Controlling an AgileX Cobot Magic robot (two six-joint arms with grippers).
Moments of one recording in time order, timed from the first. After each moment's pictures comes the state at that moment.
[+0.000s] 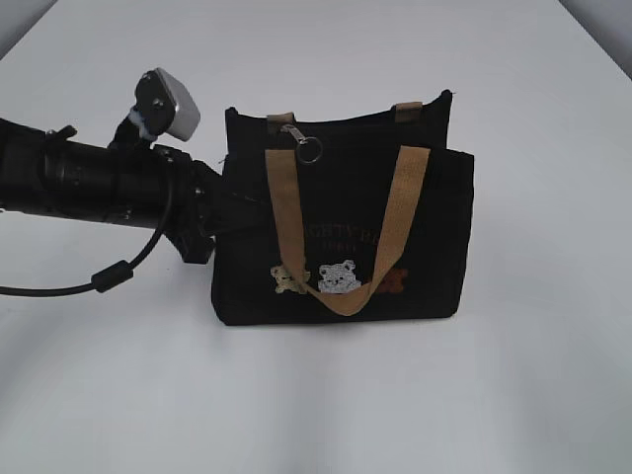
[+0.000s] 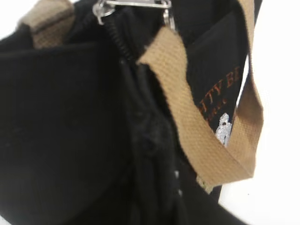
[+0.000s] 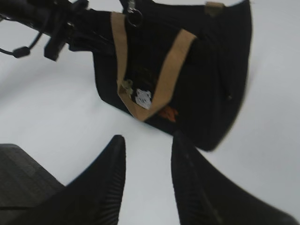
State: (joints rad) left arm -0.32 1.80 -0.87 -1.74 0.68 2.40; right arm -0.01 0.51 -0.52 0.81 0.82 -0.81
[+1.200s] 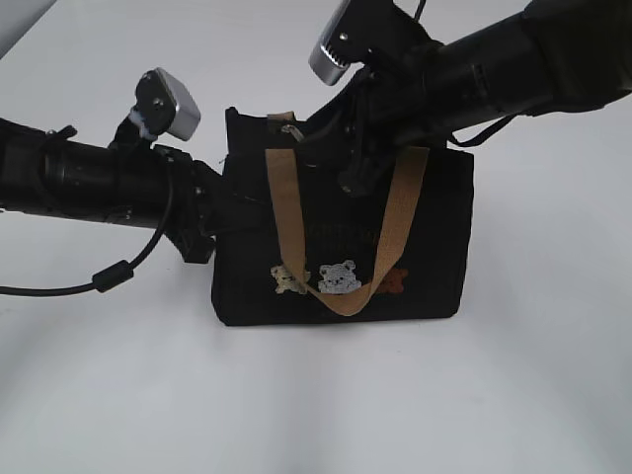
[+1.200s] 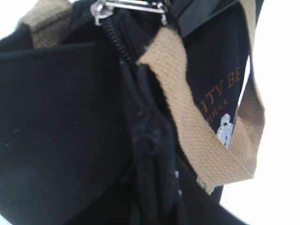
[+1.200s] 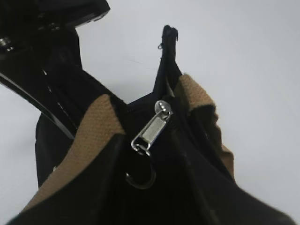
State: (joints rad) left arm -0.32 1.80 -0.87 -1.74 0.68 2.40; right arm 0.41 1.77 -1.14 1.26 0.44 -1.86
